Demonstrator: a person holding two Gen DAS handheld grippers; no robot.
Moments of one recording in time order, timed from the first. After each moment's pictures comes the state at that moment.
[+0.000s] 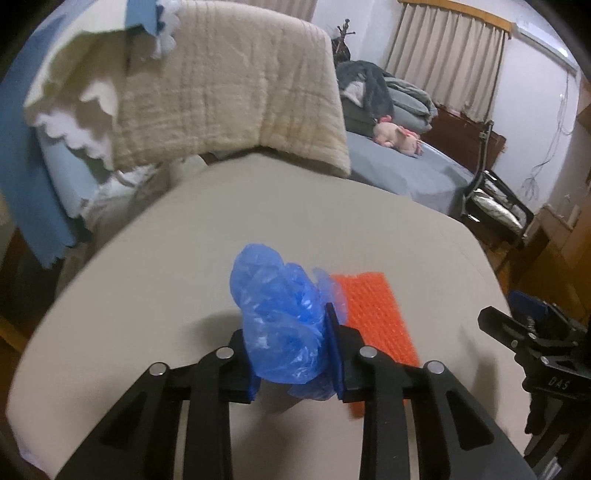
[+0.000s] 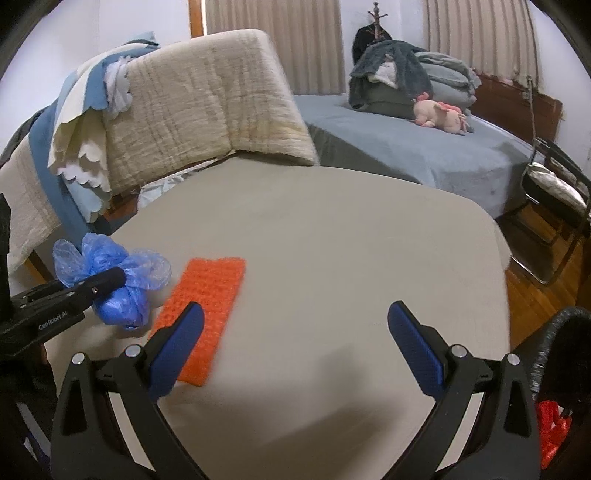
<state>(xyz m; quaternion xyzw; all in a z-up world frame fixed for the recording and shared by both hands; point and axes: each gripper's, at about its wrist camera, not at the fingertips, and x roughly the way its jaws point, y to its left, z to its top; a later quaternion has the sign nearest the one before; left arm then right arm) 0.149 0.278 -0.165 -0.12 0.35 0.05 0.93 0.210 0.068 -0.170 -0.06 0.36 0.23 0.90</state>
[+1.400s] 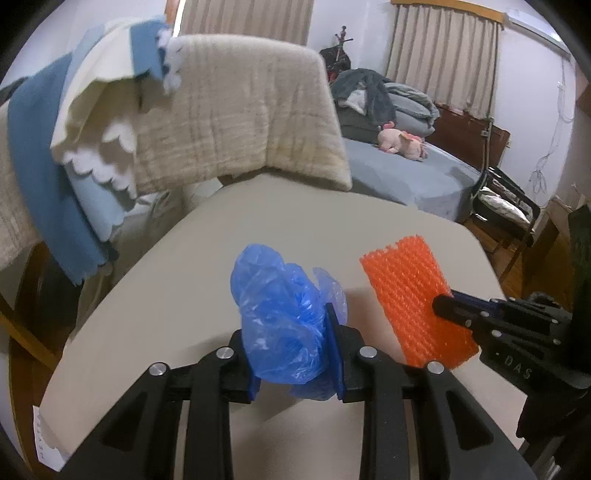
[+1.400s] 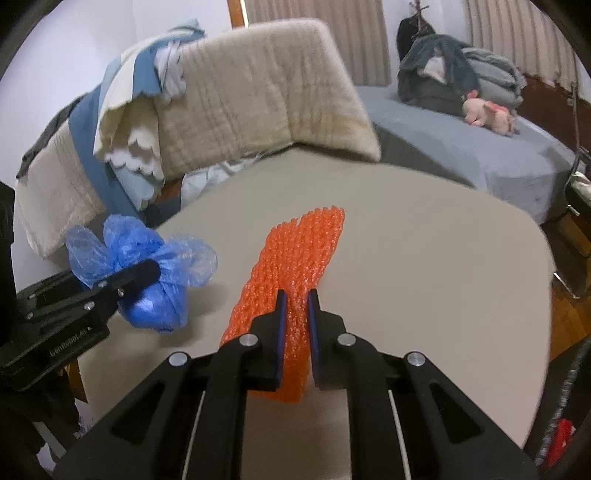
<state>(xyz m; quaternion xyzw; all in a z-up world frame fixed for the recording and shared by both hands) 0.125 0.260 -0.131 -0.09 0.34 0.07 0.93 0.199 0.092 -0.149 -0.05 0.38 0.30 0.87</state>
